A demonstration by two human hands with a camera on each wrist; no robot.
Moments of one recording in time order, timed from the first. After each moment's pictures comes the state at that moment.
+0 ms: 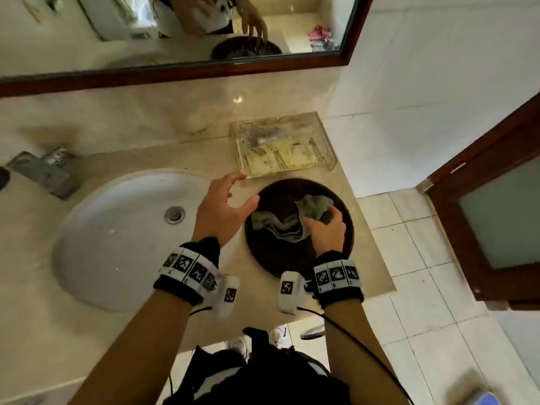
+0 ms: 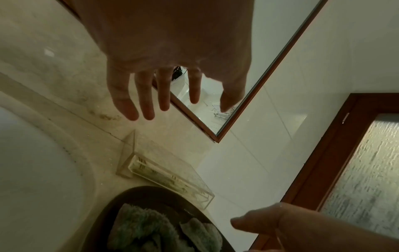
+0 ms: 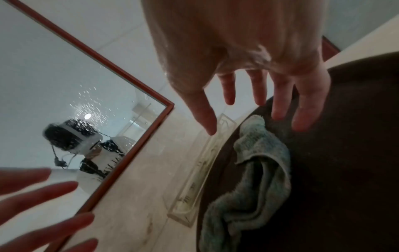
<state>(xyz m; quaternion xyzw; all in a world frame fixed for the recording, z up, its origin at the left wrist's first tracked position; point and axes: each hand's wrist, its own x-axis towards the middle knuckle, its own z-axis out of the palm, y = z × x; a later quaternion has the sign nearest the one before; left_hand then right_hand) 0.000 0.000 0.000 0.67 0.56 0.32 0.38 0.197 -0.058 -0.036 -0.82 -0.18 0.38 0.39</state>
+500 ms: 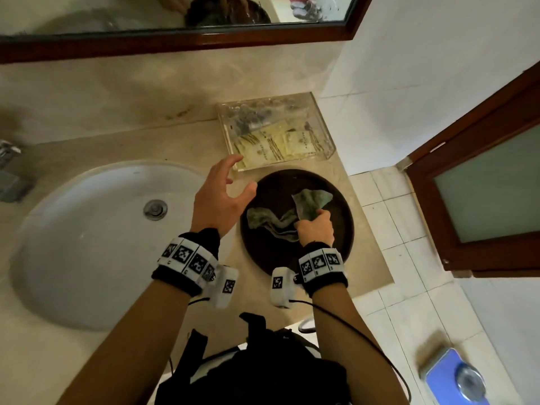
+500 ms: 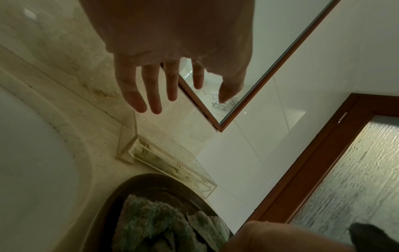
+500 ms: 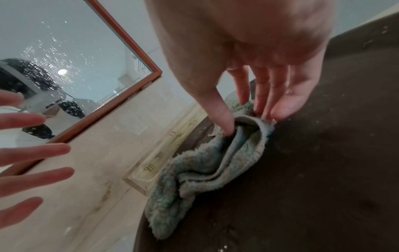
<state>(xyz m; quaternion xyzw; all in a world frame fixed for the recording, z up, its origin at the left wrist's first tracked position) 0.005 0.046 -0.026 0.67 0.54 0.31 0.40 0.185 -0.024 -0.068 -0.90 -0.15 0.36 0.22</state>
